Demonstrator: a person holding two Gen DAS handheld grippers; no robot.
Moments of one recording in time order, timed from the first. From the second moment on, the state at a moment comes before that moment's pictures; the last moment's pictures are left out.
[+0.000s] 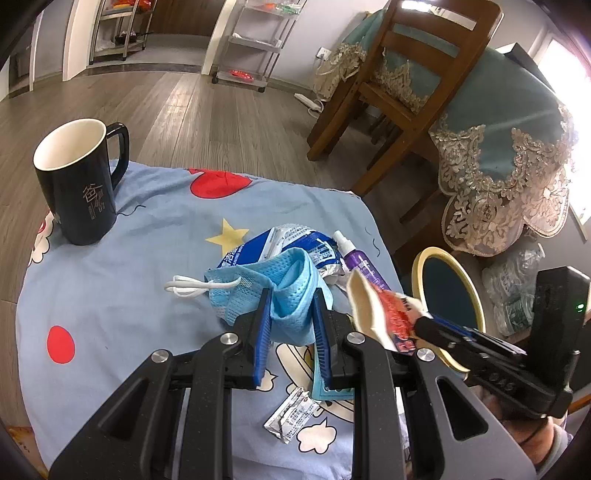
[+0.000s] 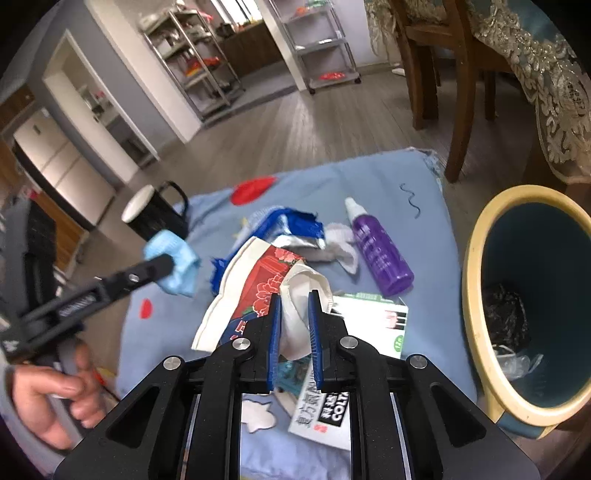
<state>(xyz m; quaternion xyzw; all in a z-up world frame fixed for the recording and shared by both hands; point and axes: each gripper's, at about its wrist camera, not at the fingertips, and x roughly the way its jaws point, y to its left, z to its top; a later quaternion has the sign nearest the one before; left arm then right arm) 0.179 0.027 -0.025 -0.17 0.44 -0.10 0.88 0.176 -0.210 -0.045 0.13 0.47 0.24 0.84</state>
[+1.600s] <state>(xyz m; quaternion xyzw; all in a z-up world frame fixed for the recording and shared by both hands) 0.194 -0.178 -0.016 -0.07 0.47 -0.26 0.84 0.146 -0.403 -0.056 0.23 0.44 0.01 0.87</state>
